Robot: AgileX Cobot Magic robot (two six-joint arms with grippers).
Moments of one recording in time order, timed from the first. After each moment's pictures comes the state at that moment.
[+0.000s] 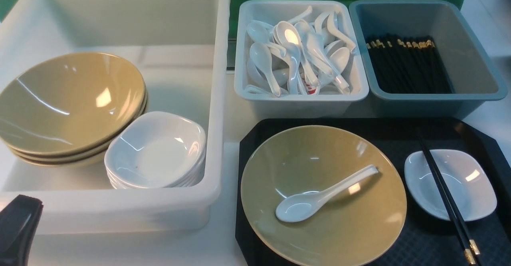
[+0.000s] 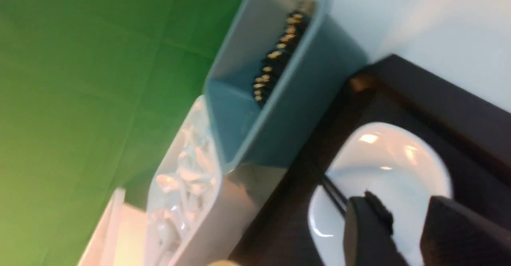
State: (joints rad) right arm -0.03 -0.01 0.02 -0.05 0.23 1.10; left arm 0.04 -0.01 -0.05 -0.89 0.21 -0.32
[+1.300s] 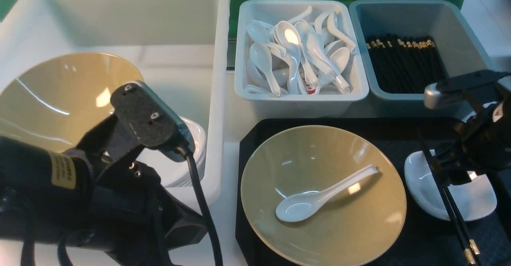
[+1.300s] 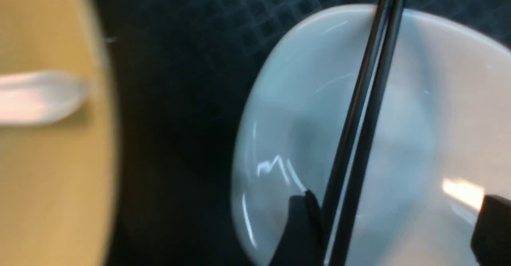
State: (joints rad) right arm 0.18 1.54 -0.95 -0.06 0.82 0.03; left arm -0.64 1.00 -0.86 -0.36 0.92 0.36
